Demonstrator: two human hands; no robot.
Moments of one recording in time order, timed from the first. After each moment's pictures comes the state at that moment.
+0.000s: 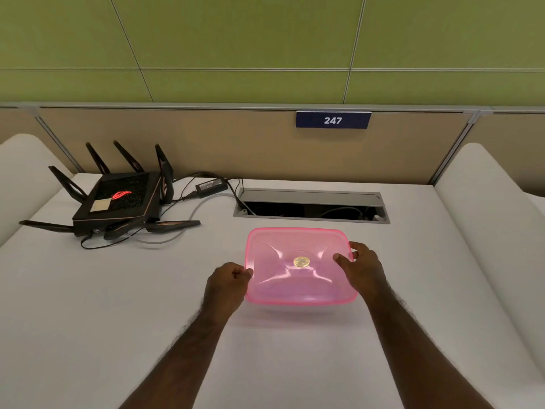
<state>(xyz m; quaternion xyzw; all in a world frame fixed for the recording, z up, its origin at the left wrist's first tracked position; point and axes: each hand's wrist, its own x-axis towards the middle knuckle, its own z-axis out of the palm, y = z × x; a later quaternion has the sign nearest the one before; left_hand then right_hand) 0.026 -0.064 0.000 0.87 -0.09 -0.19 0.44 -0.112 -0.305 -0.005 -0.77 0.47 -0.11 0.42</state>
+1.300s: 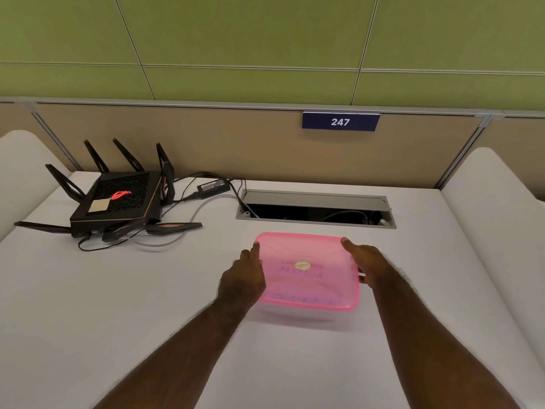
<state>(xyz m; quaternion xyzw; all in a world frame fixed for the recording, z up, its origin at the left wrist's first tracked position) 0.044 -0.099 -0.021 0.93 -0.34 0.01 0.10 -0.076 -0.340 -0.013 -0.59 0.55 -0.04 0.59</state>
